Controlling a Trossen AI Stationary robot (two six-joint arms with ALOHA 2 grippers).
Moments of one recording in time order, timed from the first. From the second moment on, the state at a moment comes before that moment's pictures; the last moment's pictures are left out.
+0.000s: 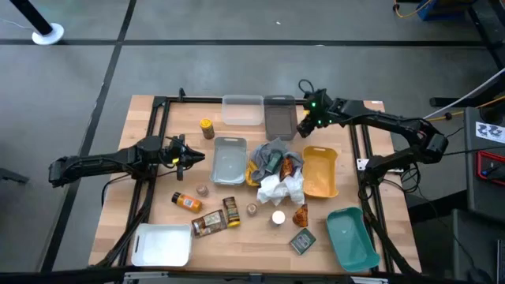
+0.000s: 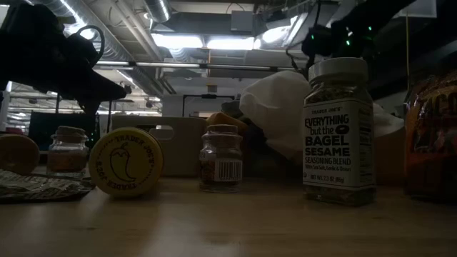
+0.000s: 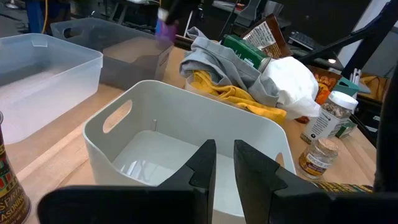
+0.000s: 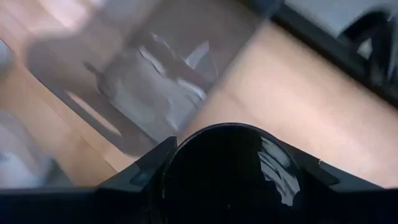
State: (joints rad) left arm 0.25 0.24 0.01 0.03 0.11 -0.23; right arm -0.62 1.37 0.98 -0.61 0.06 0.23
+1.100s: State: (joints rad) left arm 0.25 0.24 0.01 0.03 0.11 -0.24; right arm -0.62 1.63 1.13 -0.33 0.03 0.14
